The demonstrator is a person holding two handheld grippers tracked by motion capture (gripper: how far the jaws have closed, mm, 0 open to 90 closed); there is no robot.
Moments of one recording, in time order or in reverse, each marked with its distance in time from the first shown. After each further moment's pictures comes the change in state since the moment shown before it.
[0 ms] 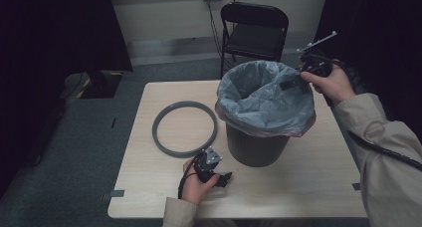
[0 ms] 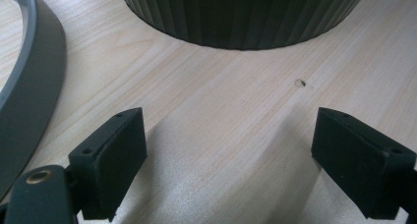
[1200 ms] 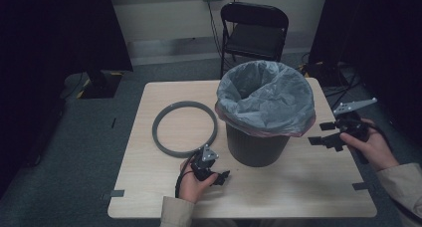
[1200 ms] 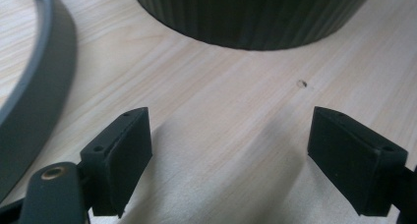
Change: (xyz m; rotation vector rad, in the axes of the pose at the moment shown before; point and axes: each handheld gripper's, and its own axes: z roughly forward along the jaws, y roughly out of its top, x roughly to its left) left arm 0.010 0.001 -0.010 -0.001 -0.024 -0.061; right arm -0.015 -0.184 -0.002 -0.041 0.131 -0.069
